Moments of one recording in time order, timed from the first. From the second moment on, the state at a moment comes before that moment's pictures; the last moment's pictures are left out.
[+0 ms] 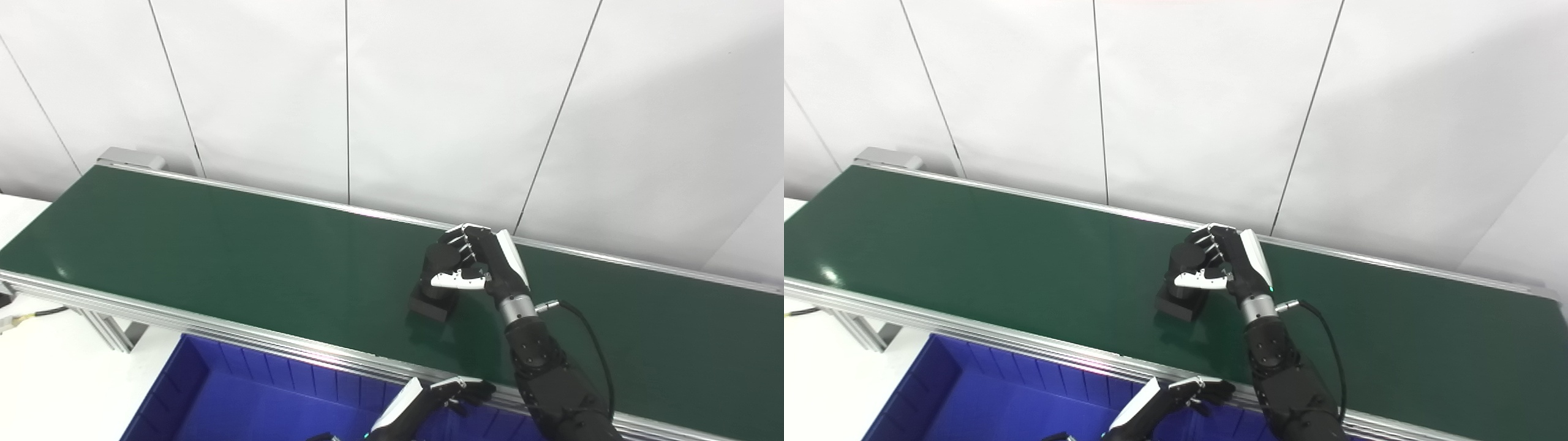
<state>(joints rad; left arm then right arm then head) -0.08 0.05 -0.62 0.44 0.19 -0.43 0.14 -0.71 -0.03 0.22 1.00 -0.29 -0.42 -0.15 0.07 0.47</state>
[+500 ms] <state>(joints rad) -0.08 0.05 -0.60 0.43 0.19 -0.43 0.12 -0.55 -0.09 0.21 0.55 -0.29 -0.38 -0.06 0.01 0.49</state>
